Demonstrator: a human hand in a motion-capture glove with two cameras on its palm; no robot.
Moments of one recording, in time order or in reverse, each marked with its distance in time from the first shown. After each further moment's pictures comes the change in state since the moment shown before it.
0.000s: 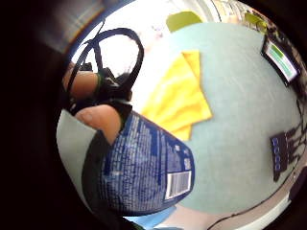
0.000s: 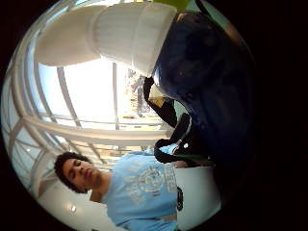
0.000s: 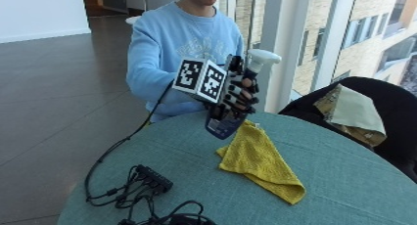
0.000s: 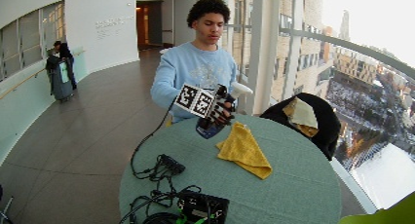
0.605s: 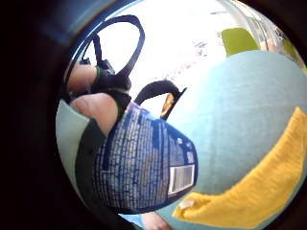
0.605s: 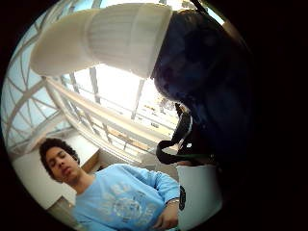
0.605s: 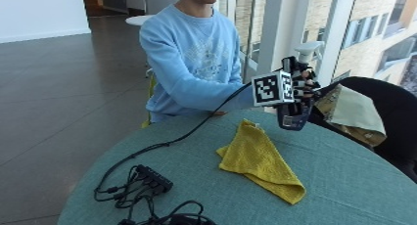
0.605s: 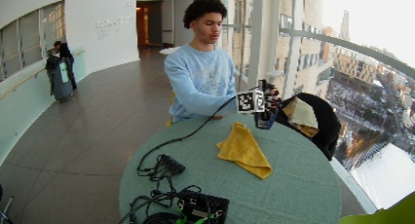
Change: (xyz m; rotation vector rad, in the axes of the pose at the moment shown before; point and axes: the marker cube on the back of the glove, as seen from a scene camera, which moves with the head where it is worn) arm -0.084 -0.096 0.186 0.026 -0.248 -0.362
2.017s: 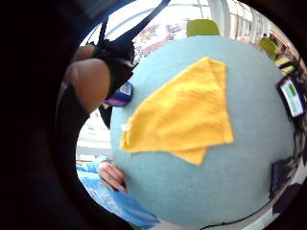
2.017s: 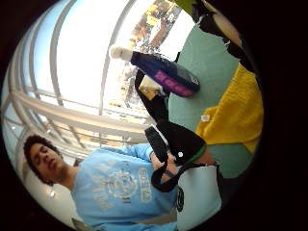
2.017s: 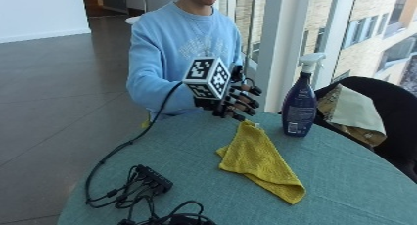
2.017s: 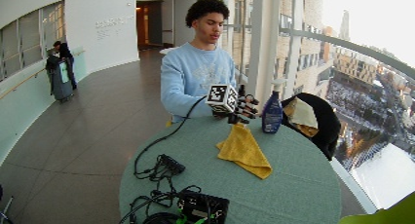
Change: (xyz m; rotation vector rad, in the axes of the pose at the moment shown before) arm 0.003 0.142 -0.138 -0.129 0.510 0.195
